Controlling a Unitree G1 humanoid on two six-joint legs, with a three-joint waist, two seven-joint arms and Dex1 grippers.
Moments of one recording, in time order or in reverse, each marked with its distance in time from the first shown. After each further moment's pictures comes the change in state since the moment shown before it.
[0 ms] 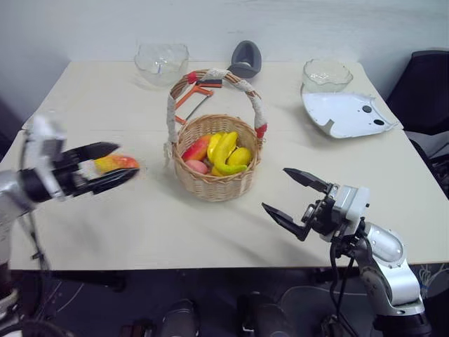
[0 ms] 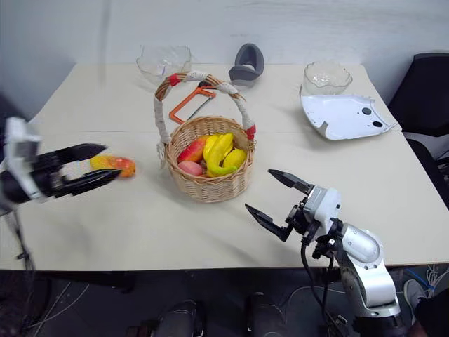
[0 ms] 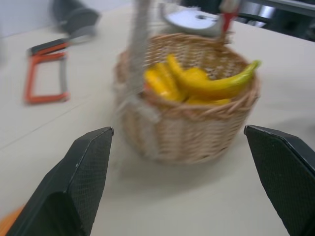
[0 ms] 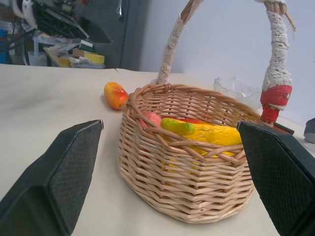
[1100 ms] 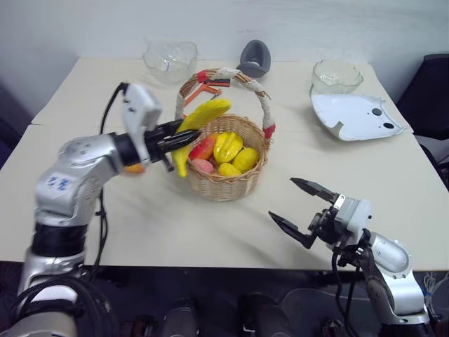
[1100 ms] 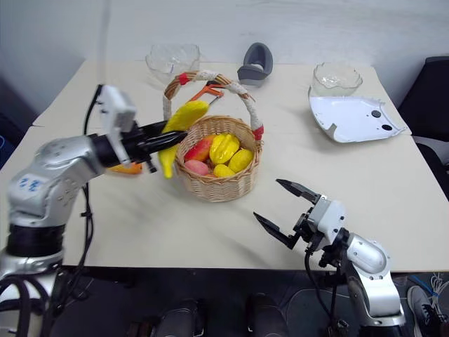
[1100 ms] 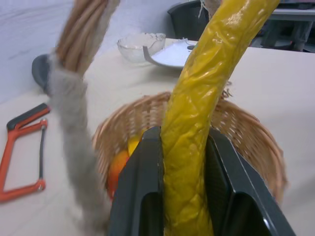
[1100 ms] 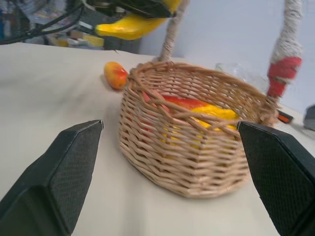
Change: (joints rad) left arm -0.582 -0.253 -0.598 -0.006 0.131 -0.023 0.348; right arm 0.108 -0.007 -0.043 0.003 -0.075 -0.084 -0.010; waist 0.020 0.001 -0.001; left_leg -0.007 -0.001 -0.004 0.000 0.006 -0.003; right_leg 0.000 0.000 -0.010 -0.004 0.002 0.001
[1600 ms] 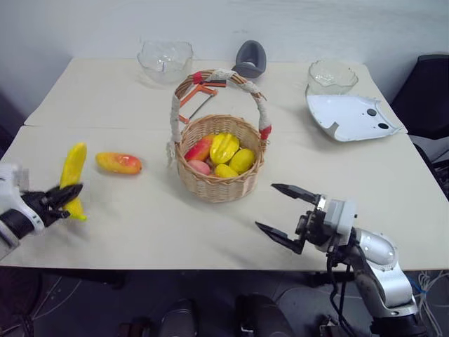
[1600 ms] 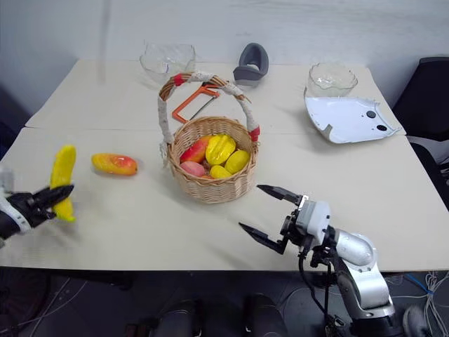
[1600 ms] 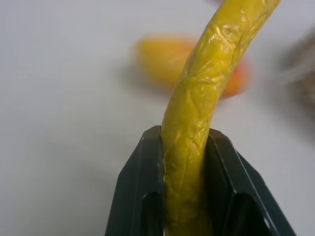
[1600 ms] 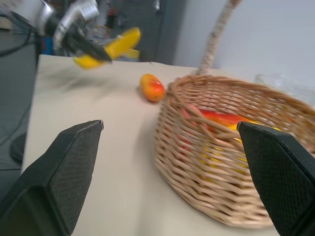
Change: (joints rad) left arm 0.720 0.265 0.669 -0.004 -0.315 0.105 -0.053; right arm -0.069 0.002 0.066 0.034 0.044 0.016 0.097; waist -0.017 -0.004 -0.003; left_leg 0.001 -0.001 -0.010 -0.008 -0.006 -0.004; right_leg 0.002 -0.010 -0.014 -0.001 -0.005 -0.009
